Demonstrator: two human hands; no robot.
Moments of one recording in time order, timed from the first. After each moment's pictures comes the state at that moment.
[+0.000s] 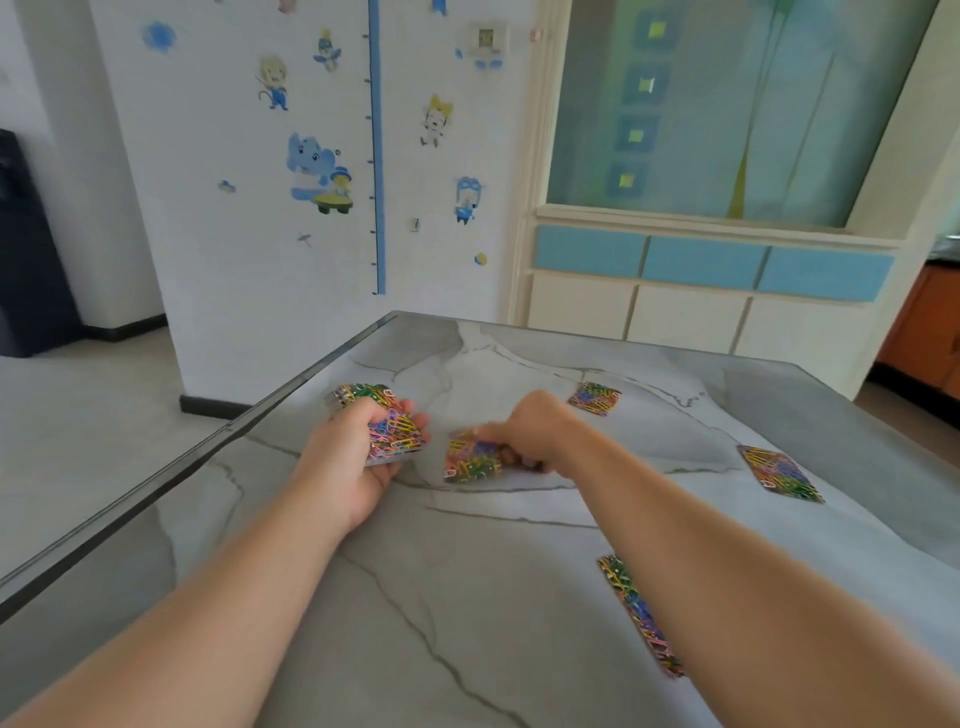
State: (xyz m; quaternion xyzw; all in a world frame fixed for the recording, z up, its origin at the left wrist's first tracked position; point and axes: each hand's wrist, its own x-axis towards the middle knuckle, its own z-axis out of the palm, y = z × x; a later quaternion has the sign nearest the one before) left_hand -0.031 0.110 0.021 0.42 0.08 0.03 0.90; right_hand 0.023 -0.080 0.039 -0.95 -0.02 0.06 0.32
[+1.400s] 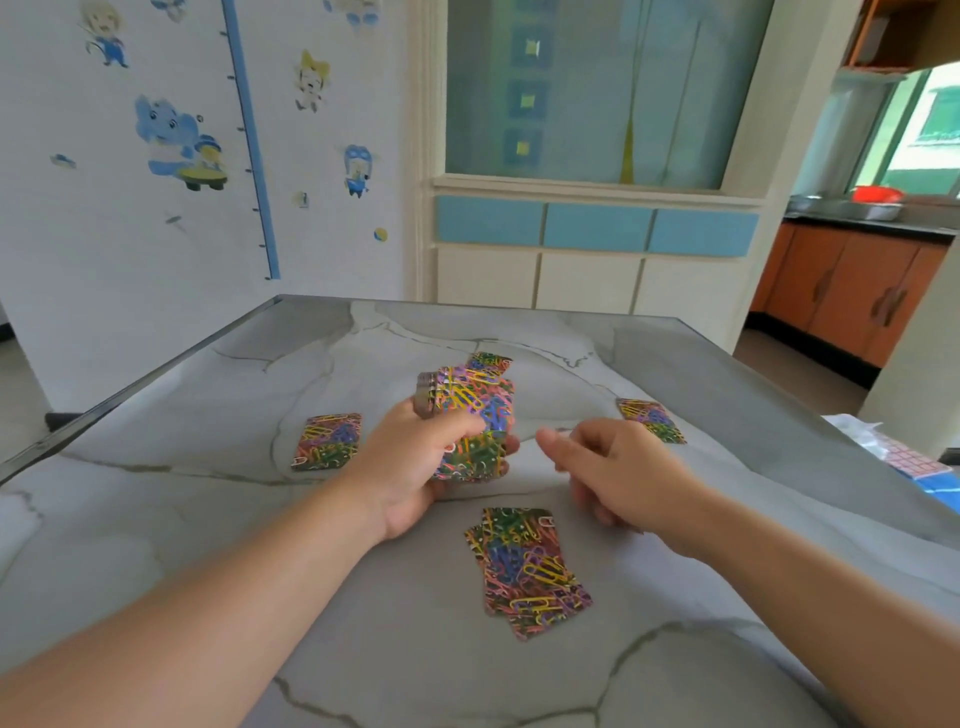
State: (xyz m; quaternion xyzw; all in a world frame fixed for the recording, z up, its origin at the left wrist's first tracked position) left_hand -0.054 -0.041 0.022 0.57 -0.12 -0.15 0.80; right_hand -0.108 -0.236 0.030 -0.89 0.02 -0.06 0.45
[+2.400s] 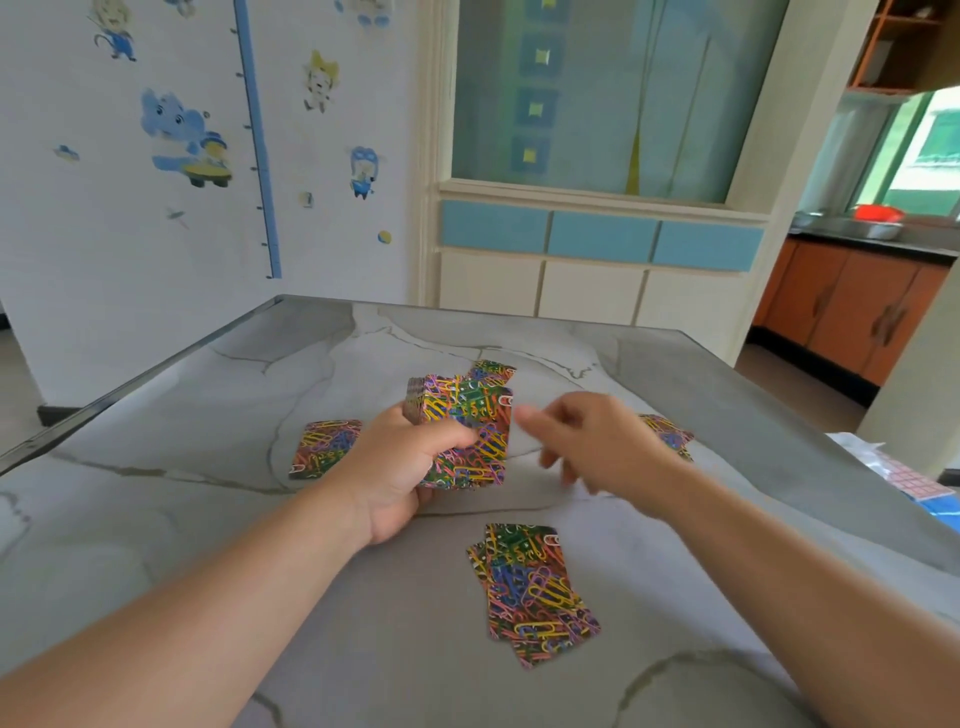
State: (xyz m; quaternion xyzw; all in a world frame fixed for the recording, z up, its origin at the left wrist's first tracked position) left_hand -0.044 -0.029 0.022 0.60 -0.07 -0.13 0.79; right_hand -0.061 -0.230 0.041 -0.91 0.00 -0.06 0.41
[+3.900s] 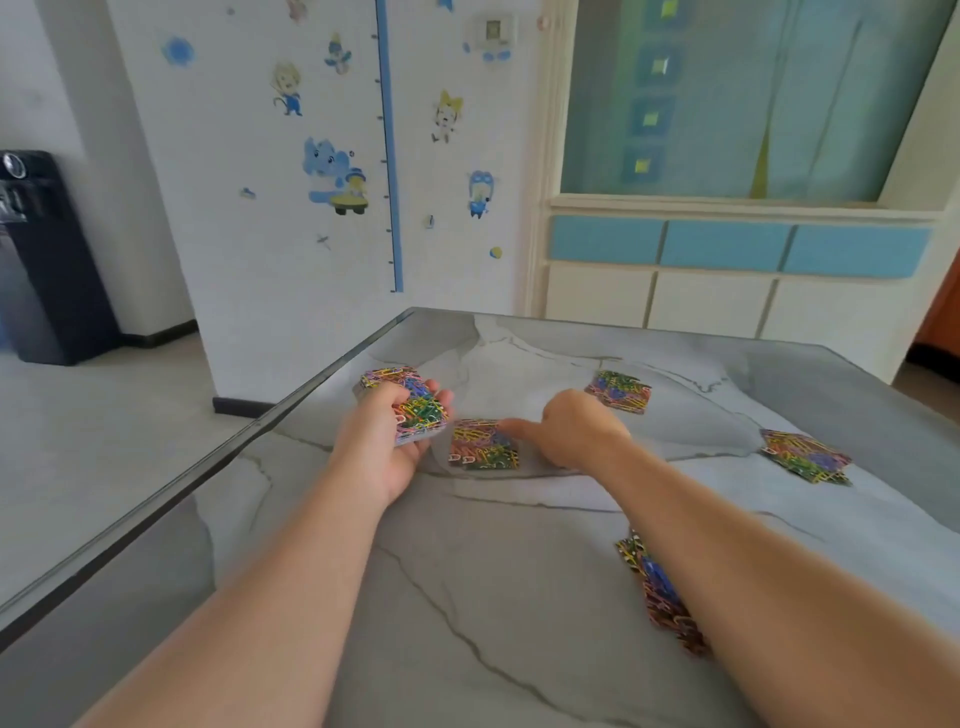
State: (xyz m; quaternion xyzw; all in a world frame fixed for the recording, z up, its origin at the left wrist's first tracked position) left_hand -0.023 0.102 0.021 0.37 0.07 0.04 0.93; right_hand 0.004 -0.095 0.034 -0.99 -0.04 0.00 0.16
